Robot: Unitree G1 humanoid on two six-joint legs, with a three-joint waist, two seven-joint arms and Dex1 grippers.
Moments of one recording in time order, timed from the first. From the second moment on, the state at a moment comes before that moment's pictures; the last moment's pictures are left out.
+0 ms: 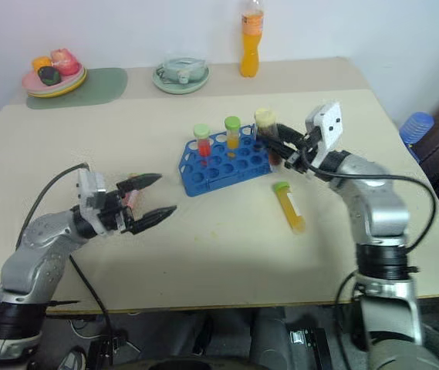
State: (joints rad) left arm -0.18 0.49 0.10 -0.20 -0.58 0.23 -0.93; right arm -0.53 -0.41 -0.17 -0.04 0.40 0.33 0.74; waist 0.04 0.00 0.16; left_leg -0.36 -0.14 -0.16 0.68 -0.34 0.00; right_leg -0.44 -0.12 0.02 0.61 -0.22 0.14
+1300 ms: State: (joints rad) left arm -0.23 0.45 0.11 -0.22 -0.56 0.23 -0.80; right arm -0.69 -0.12 -0.12 0.70 0.20 -0.47 0.53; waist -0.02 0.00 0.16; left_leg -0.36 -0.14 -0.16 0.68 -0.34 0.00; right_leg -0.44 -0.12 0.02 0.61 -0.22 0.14
